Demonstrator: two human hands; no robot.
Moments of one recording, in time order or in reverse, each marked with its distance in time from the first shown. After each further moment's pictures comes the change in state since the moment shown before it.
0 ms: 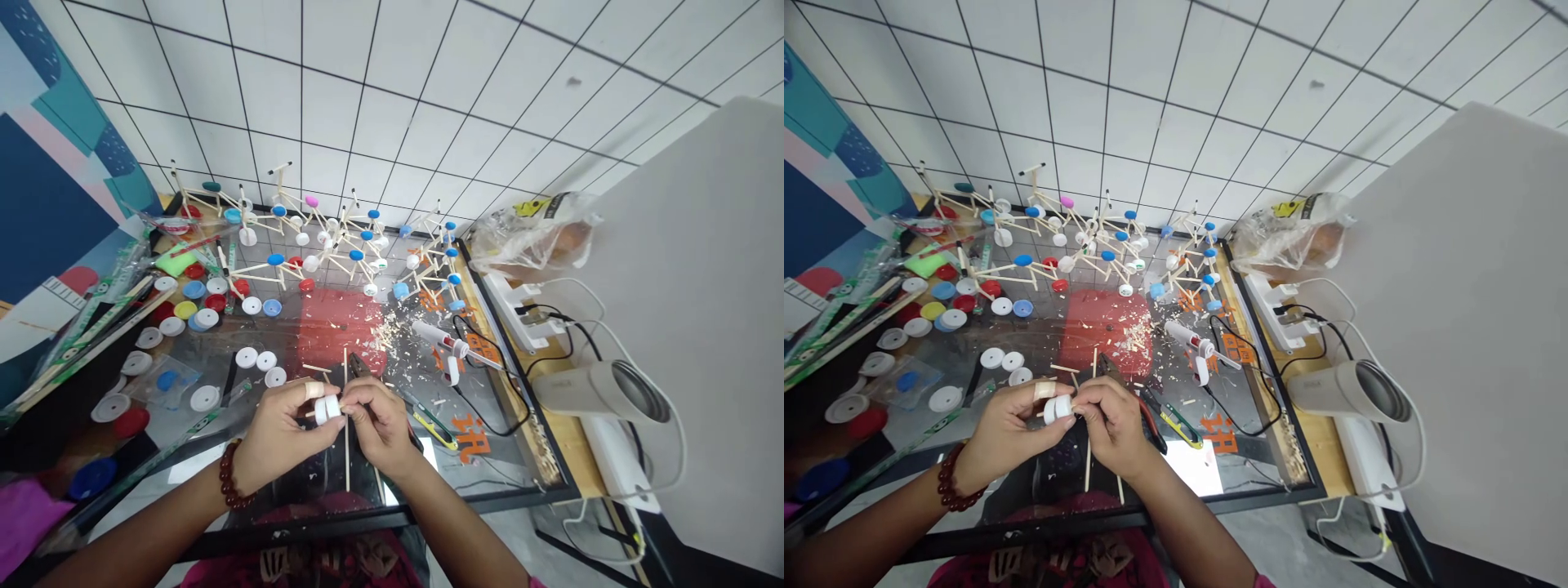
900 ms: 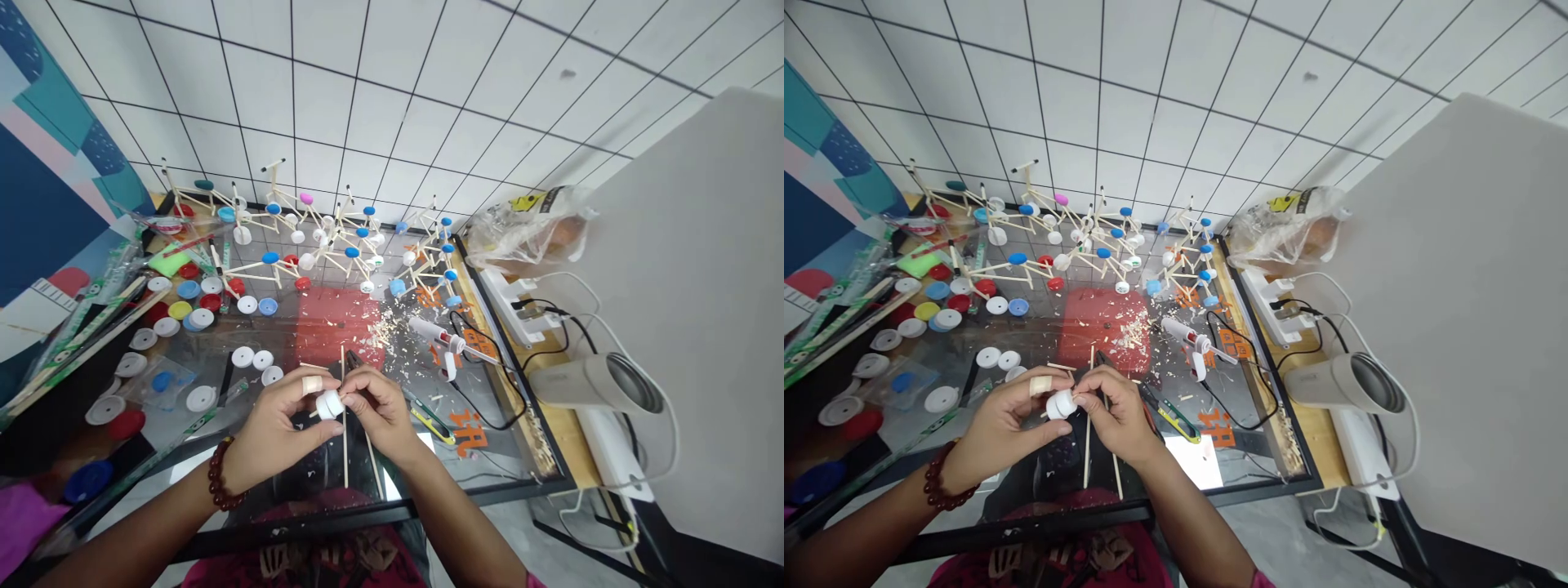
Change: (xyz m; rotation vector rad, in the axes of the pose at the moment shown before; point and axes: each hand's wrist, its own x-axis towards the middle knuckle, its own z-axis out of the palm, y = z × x) left_hand 0.000 0.009 -0.008 -0.193 -0.057 -0.088; right_hand 0.005 0.005 -0.011 0.132 -0.090 0.202
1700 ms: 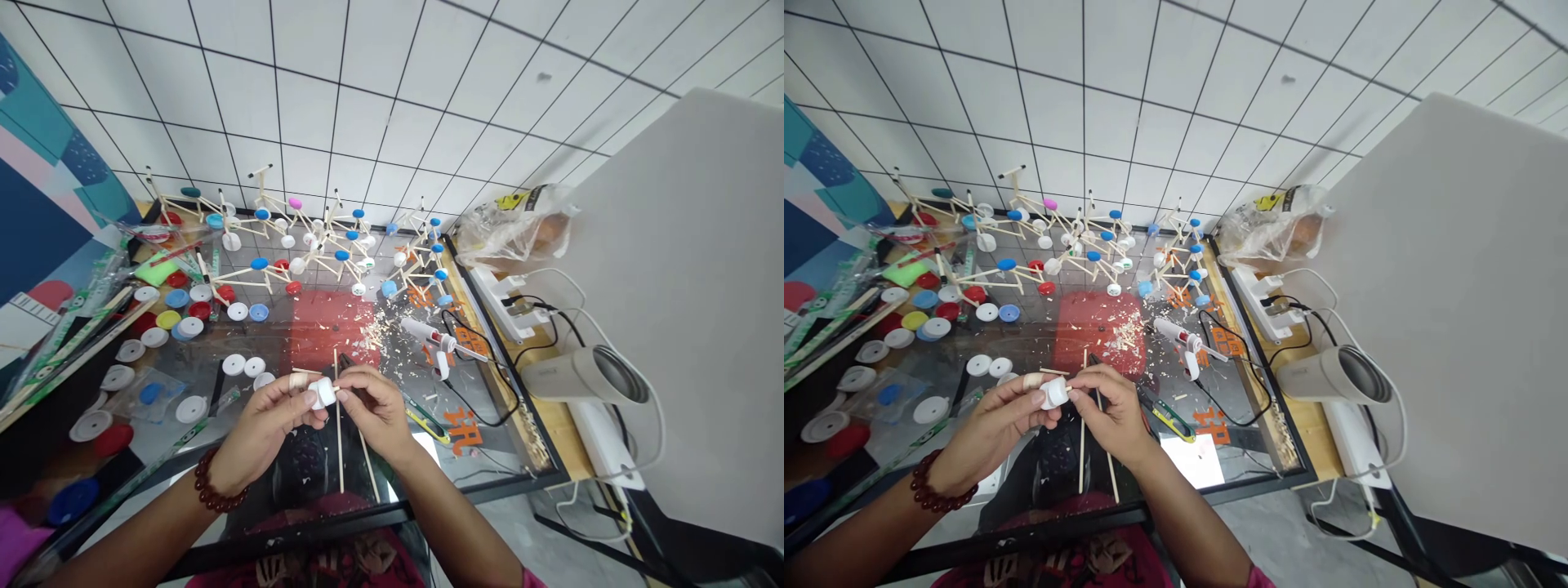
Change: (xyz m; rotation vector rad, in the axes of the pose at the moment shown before) left_hand 0.007 0.002 0.003 -0.507 0.011 -0.332; right_hand 0.000 0.003 0.003 0.004 0.136 -0.053
